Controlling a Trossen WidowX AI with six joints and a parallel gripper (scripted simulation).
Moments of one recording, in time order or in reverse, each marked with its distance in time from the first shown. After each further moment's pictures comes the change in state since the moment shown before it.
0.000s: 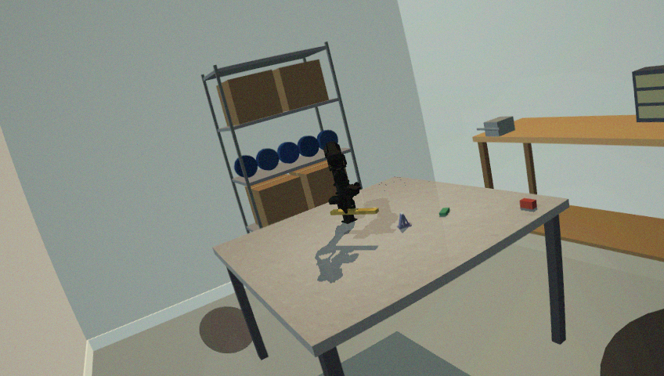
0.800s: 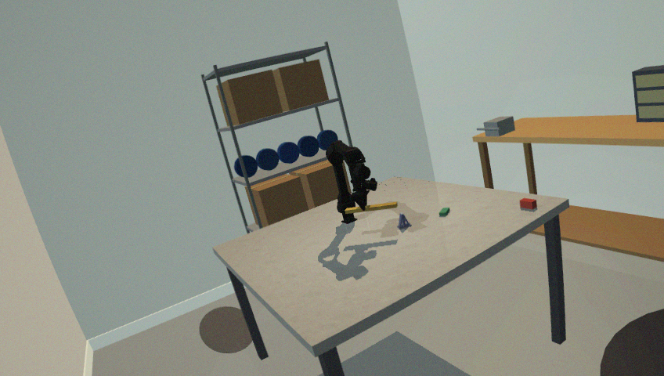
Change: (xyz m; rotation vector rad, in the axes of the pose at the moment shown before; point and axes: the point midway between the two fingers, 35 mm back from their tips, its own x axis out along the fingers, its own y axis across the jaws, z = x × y) arm -0.003 0.022 0.076 -0.268 -0.007 0.002
